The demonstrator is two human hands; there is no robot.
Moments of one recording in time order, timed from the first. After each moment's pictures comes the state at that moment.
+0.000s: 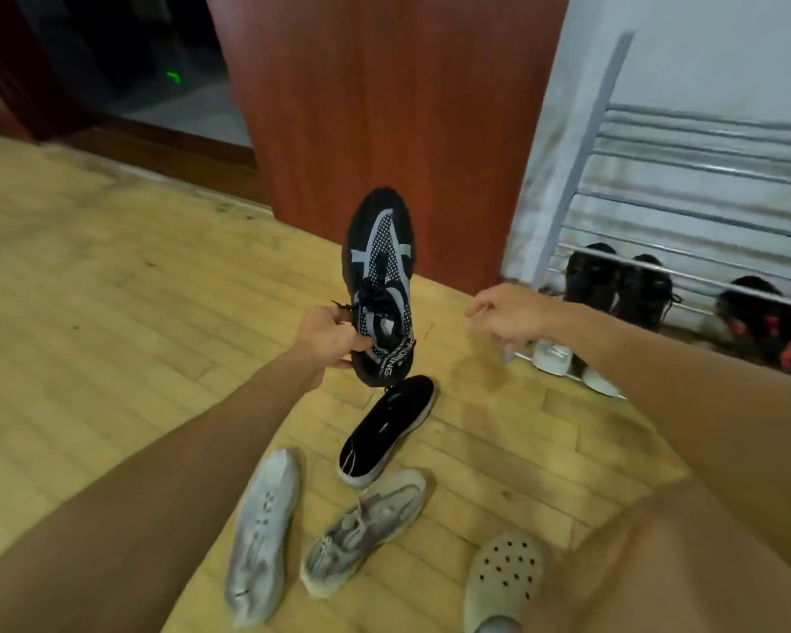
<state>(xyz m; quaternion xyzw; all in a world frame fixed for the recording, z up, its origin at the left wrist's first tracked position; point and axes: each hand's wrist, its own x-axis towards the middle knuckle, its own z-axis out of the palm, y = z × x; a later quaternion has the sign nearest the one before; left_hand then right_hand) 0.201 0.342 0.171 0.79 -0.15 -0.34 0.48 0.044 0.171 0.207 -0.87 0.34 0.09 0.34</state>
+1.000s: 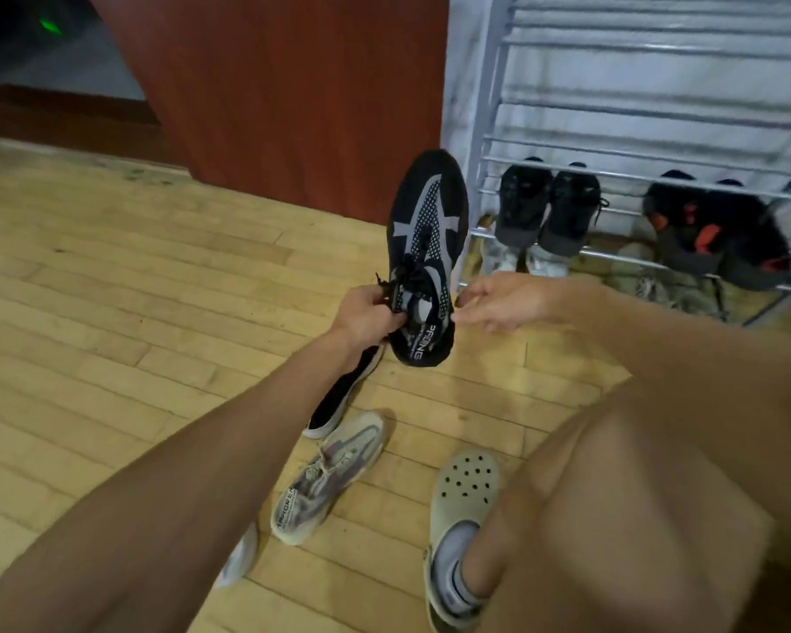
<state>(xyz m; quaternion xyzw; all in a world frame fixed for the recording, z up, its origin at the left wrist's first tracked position) 0.090 0.288 0.133 0.76 -0.27 -0.40 0.42 -0.054 0.157 0.152 -0.82 0.37 0.16 0.41</state>
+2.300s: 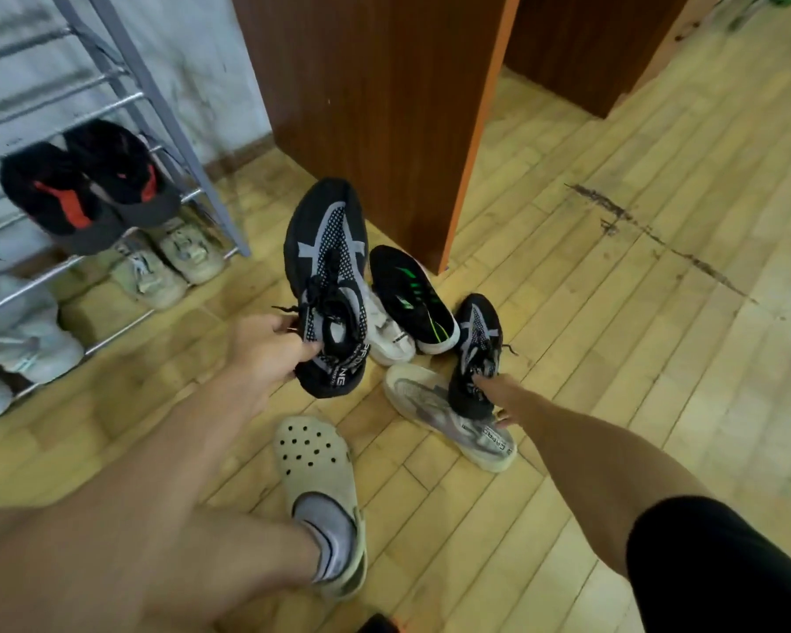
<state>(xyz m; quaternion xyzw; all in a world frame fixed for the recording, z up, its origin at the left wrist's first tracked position) -0.363 0.155 0.077 0.66 -0.50 -0.55 0.15 -0.616 0.286 -0.072 -0.09 0.85 -0.16 0.49</state>
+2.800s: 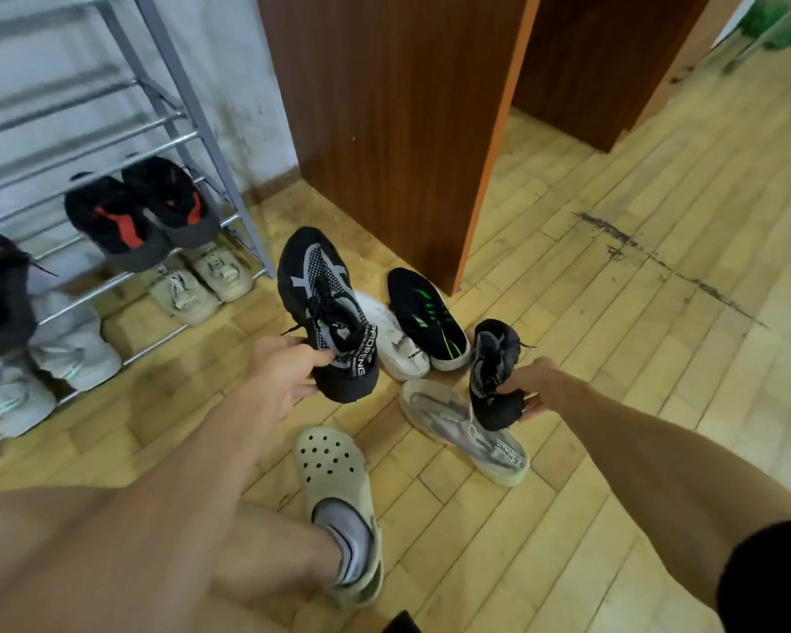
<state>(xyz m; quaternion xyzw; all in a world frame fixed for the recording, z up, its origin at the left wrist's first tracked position) -0.345 0.162 0.084 0.66 -0.41 -0.60 0.18 -0.628 0.281 -0.007 -0.10 0.85 -0.20 0.48</state>
